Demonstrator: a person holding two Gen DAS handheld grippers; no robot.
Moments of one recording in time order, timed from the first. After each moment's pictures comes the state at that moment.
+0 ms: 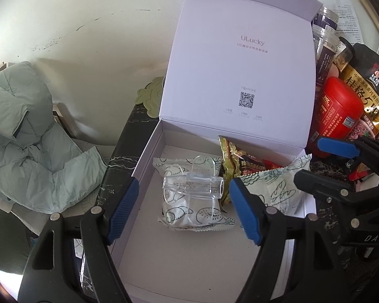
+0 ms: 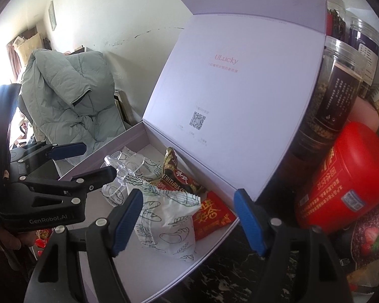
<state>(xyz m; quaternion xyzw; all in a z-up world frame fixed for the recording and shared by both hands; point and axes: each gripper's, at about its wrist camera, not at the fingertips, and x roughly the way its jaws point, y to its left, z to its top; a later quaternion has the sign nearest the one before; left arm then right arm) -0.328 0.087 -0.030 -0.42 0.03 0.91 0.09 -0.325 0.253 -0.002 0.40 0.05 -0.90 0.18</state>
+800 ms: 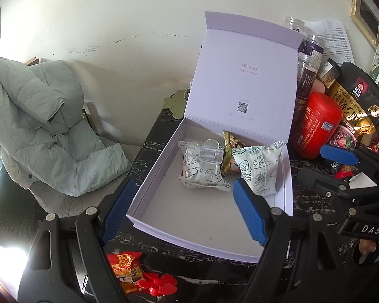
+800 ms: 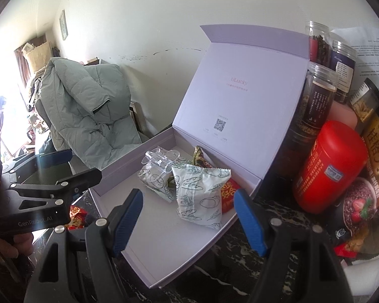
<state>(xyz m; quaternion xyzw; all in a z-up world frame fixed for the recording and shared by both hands) -0.229 0.059 0.017 -0.37 0.00 0.93 0.04 -0.243 0.242 0.037 0.36 0.03 -0.91 0.20</state>
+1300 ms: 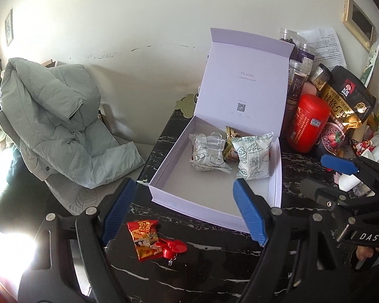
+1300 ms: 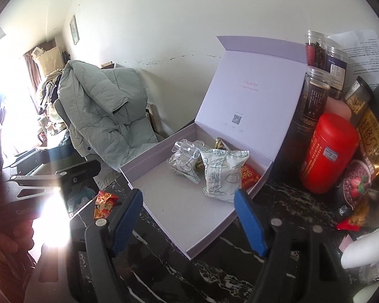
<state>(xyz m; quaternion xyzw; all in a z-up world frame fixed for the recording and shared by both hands) -0.157 0.049 0.048 -0.36 0.00 0.93 0.02 -0.173 0.237 0.055 0.35 0.02 -0.91 0.22</state>
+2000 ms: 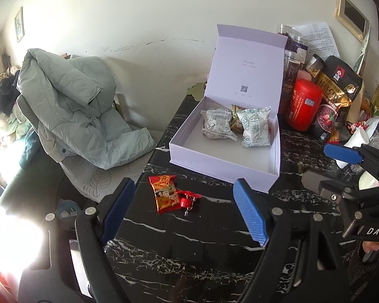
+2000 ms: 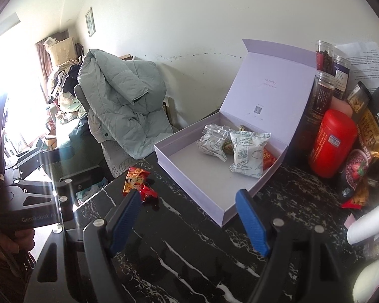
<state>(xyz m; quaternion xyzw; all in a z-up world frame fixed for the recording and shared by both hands) -0.073 0.029 0.041 -0.36 0.01 0.93 0.00 -0.096 0.209 0.054 0.35 0.04 -0.90 0.25</state>
